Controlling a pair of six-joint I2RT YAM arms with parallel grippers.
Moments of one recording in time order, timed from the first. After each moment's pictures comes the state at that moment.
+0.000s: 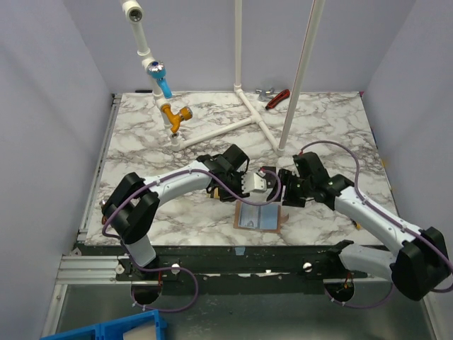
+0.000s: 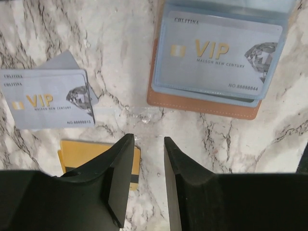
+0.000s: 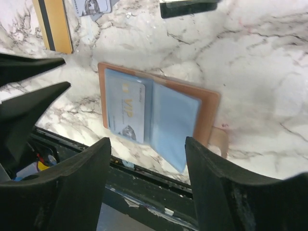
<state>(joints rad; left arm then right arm) -0.84 1.69 1.15 -0.60 0.28 0.70 0.53 1.18 0.75 -0.54 -0.20 0.70</state>
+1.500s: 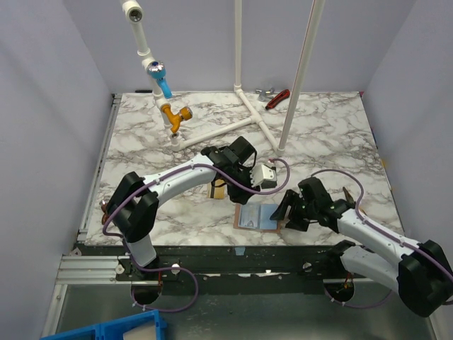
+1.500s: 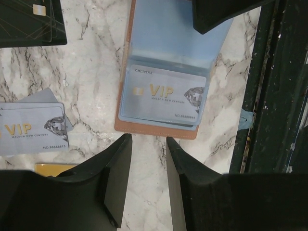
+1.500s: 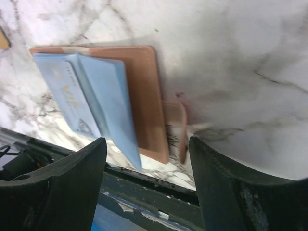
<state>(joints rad) -0.84 1.72 1.34 -0.75 0.47 0.53 0.53 0.99 0.40 -0.44 -0.17 0.93</state>
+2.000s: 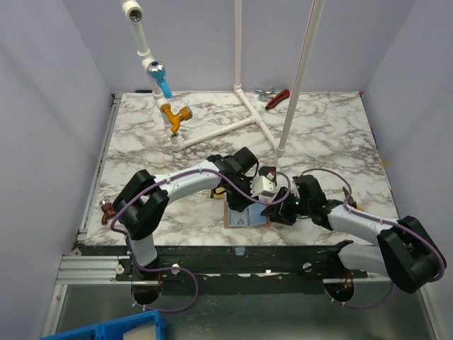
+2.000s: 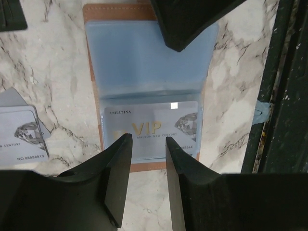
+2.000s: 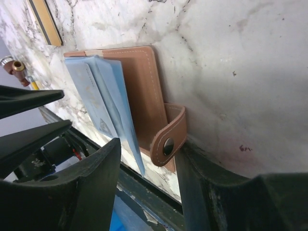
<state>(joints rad) -0.88 1.76 1.26 -0.70 0.43 0.57 0.51 1.18 0.33 -0.01 -0.36 0.97</state>
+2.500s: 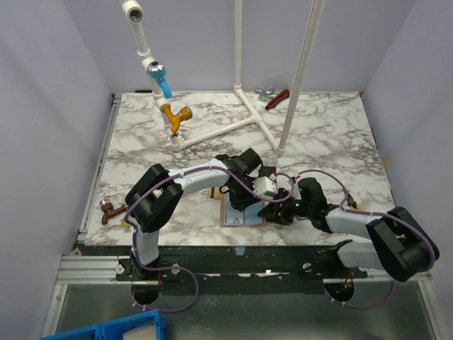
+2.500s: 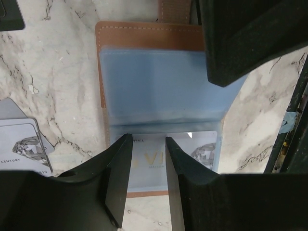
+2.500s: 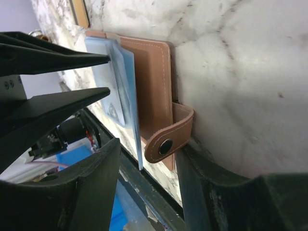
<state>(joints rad) -0.87 1.88 1.30 -0.70 0.39 0.58 0.47 1.26 0.24 0.28 -0.52 0.97</state>
